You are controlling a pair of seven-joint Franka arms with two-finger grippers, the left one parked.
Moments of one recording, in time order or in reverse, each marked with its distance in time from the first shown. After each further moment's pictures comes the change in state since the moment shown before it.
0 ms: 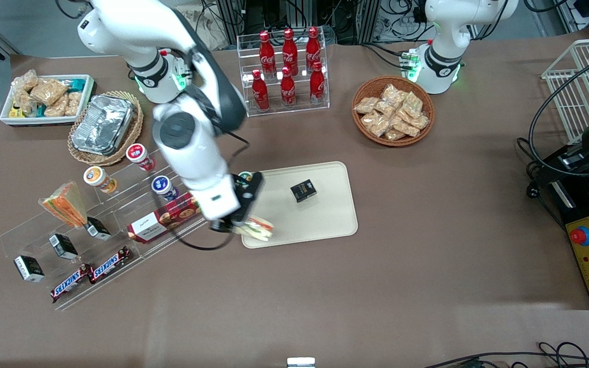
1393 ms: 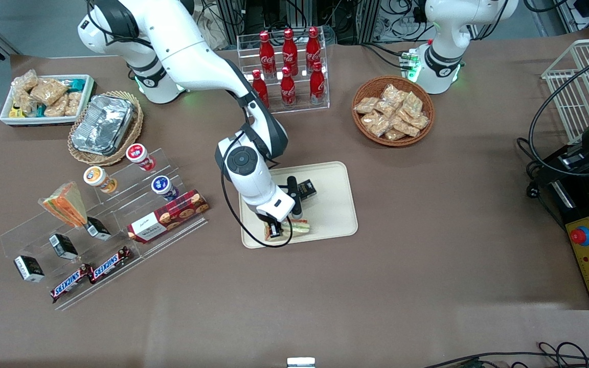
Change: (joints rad) arm 0.001 0.241 0.113 0.005 0.112 0.268 -0.350
